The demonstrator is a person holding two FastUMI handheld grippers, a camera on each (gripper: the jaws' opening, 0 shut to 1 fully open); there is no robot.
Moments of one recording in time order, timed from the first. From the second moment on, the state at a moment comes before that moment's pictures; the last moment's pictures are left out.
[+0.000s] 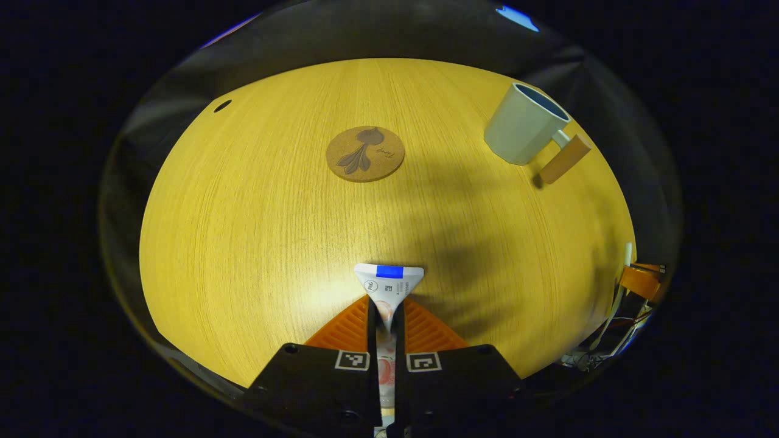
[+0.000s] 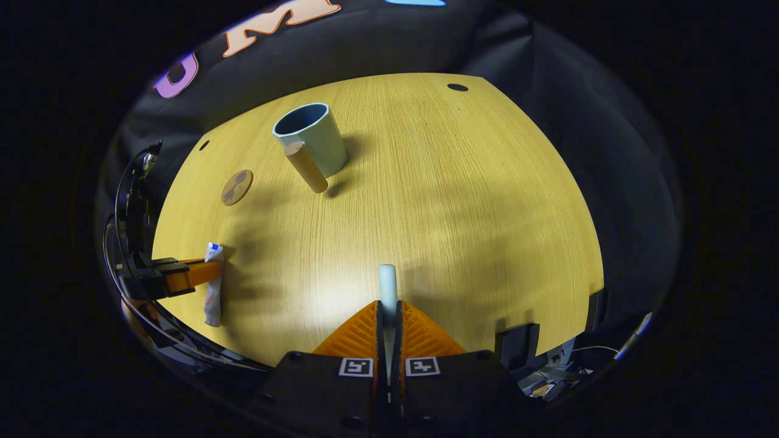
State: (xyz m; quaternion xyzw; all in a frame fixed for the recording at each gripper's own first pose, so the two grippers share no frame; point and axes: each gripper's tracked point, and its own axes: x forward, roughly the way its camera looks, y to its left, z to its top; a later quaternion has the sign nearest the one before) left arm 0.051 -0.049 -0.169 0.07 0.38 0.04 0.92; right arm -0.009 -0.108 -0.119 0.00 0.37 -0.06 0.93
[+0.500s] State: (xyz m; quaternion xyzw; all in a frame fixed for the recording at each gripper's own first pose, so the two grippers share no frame) left arm 0.034 -0.056 -0.124 -0.04 0.28 0.03 0.96; right arm 0.039 -0.105 -0.043 0.03 0.23 -0.07 0.97
